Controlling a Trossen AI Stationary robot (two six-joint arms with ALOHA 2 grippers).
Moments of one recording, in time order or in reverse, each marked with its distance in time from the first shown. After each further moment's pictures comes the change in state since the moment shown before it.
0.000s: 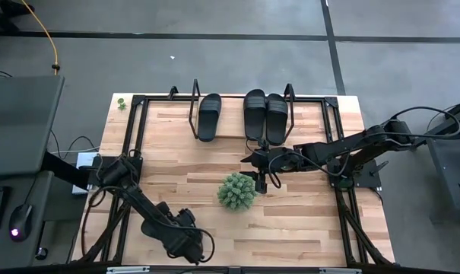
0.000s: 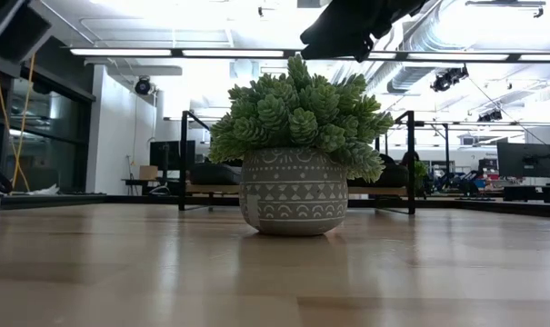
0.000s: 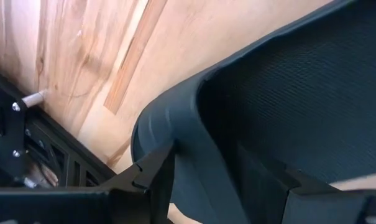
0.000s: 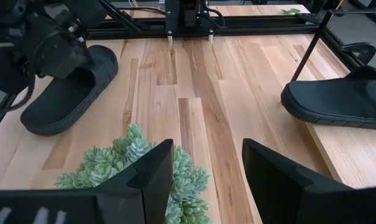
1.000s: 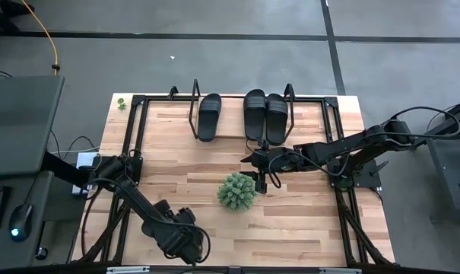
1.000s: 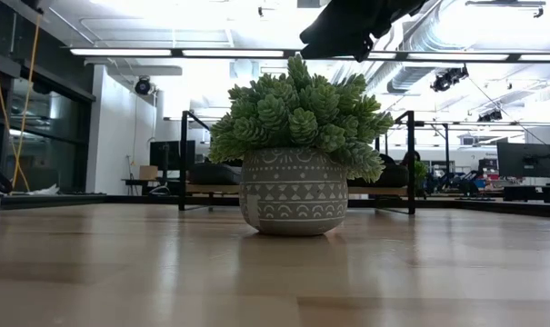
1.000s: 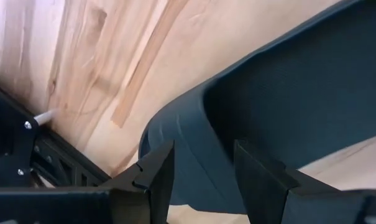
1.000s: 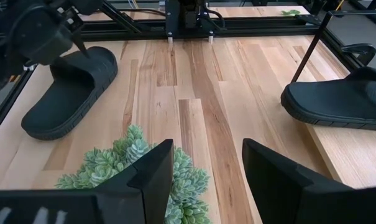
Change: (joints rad) left arm -0.001 -0.069 0.030 -0.016 -0.088 0.014; right arm 0.000 0.000 0.000 0.004 0.000 0.000
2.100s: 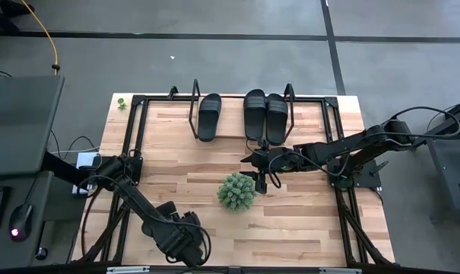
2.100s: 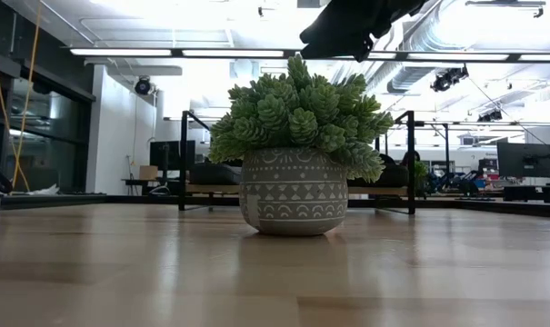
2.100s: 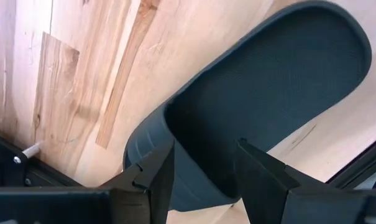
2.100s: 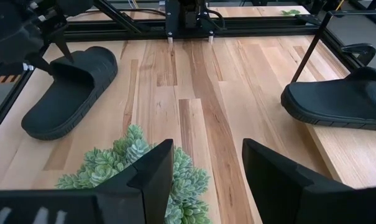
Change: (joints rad) left arm 0.001 0.000 0.089 0.020 -0.036 0.126; right arm 0.000 0.000 0.000 0.000 0.000 0.000
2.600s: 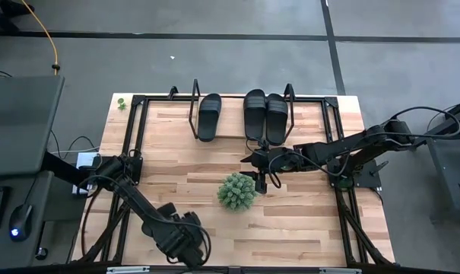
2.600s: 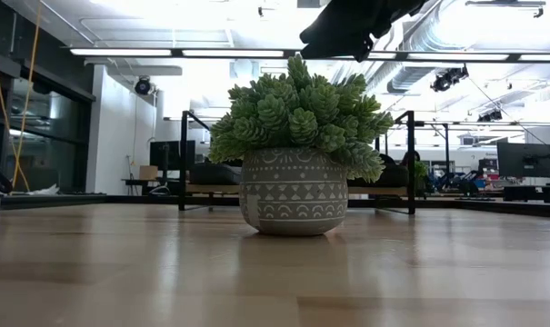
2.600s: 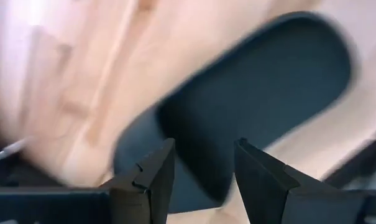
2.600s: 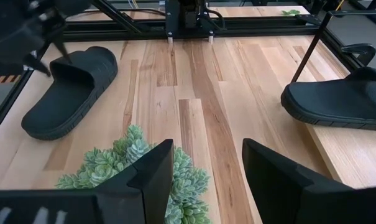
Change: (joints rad) left arm 0.000 0.000 0.000 0.026 -0.002 -0.057; right arm 0.000 0.000 0.000 0.000 0.000 0.000
